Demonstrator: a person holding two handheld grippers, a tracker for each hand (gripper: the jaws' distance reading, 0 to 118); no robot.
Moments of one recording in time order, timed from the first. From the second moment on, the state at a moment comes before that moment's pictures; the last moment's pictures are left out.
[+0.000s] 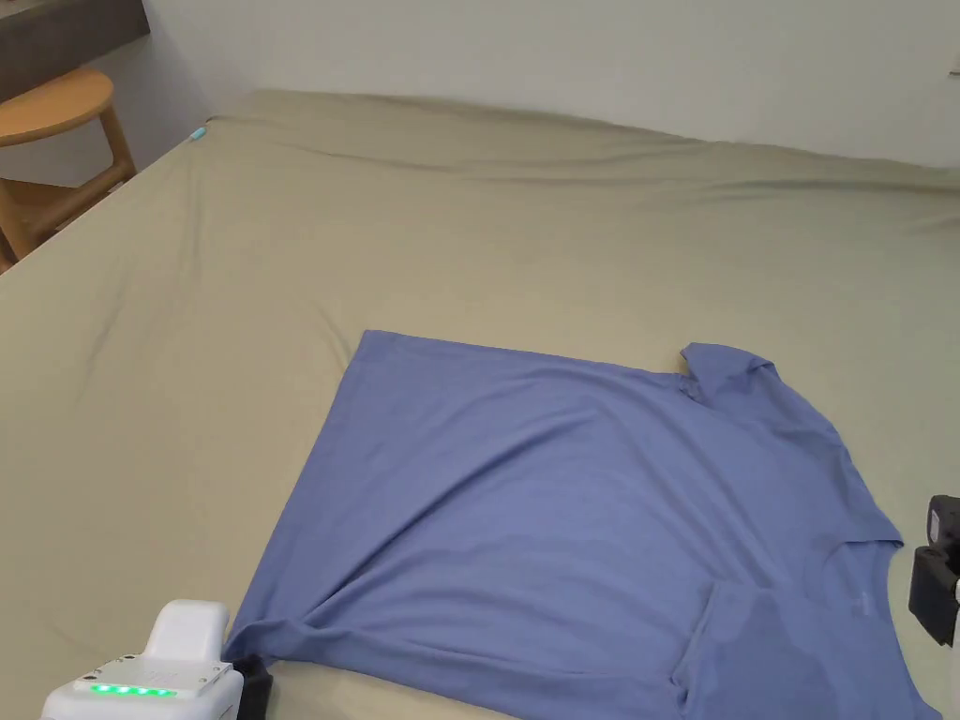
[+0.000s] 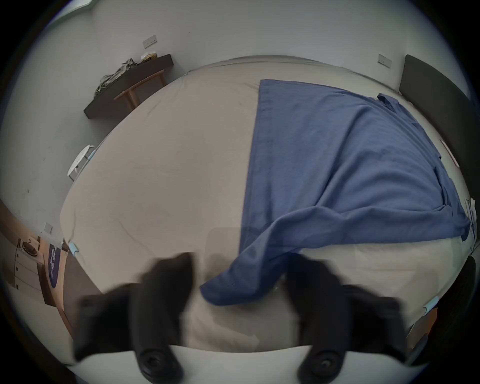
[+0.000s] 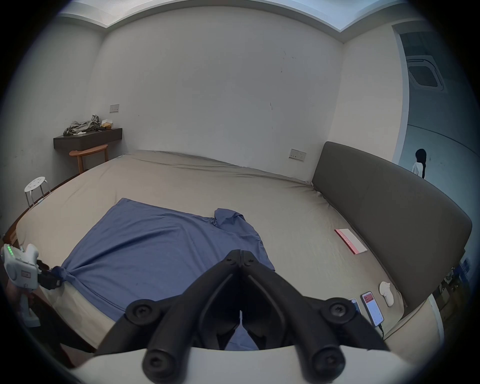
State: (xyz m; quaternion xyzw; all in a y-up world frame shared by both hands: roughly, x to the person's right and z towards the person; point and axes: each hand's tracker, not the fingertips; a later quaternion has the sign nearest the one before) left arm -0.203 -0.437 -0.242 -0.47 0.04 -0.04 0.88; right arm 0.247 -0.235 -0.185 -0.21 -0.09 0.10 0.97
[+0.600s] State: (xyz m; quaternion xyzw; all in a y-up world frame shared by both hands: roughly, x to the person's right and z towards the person) left arm -0.198 -0.370 -0.246 -0.40 0.02 0.02 0.92; right arm 0.314 -0.361 -0.176 -0.44 -0.12 0.05 0.89
